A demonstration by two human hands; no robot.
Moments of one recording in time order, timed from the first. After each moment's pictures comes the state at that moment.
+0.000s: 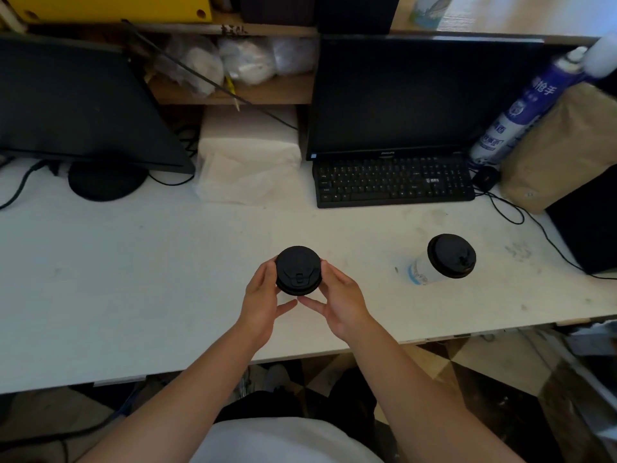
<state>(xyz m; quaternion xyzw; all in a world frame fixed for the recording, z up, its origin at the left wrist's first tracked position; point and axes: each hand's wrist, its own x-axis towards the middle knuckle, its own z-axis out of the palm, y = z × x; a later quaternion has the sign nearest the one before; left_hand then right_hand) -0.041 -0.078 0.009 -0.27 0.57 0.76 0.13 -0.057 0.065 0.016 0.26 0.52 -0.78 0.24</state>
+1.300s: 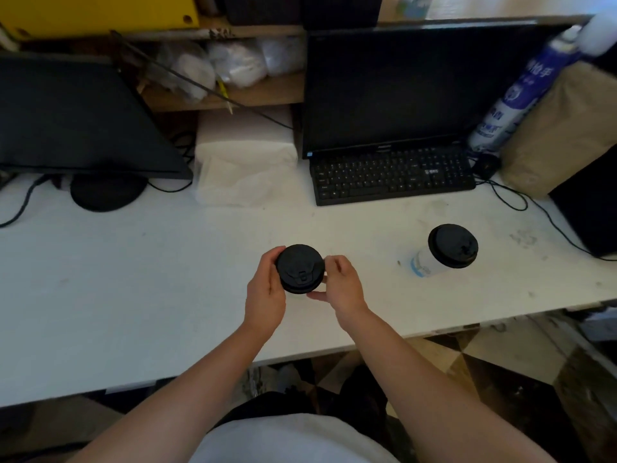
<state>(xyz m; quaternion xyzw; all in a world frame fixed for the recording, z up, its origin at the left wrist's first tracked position) -0.042 -0.082 -0.006 -0.09 0.81 0.57 -0.03 -0.069 0.057 0.008 0.27 0.67 -0.67 0.17</state>
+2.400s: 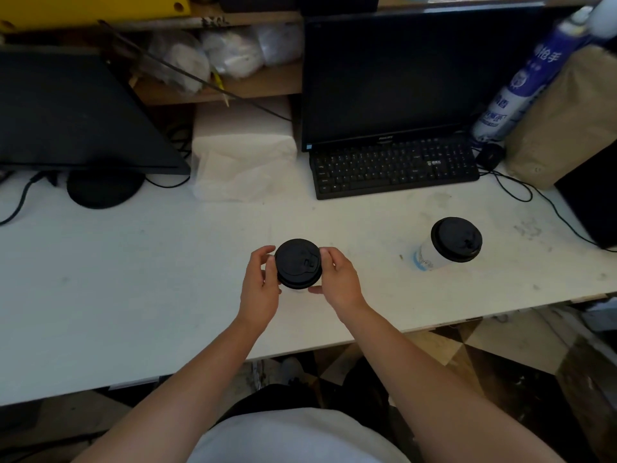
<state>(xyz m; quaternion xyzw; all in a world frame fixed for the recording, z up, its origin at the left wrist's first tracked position) -0.049 -0.089 -0.011 -0.16 0.79 0.59 0.02 -0.072 0.055 0.007 0.19 0.75 -0.61 0.15</state>
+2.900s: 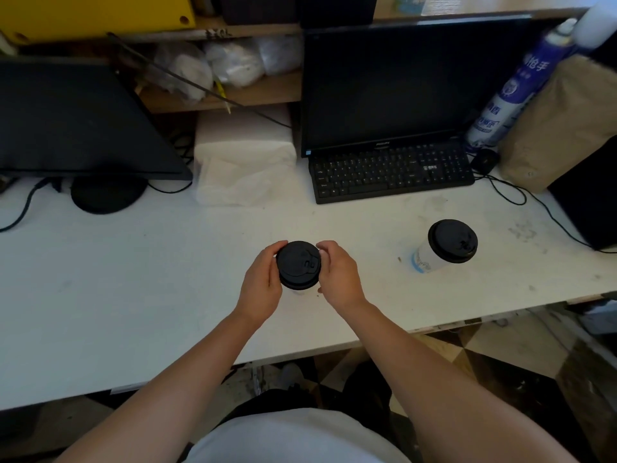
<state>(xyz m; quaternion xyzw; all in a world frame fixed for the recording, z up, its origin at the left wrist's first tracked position) -0.057 -0.103 -0.010 -0.01 0.86 0.51 0.00 -0.078 0.058 0.010 0.08 0.86 -0.49 0.09</state>
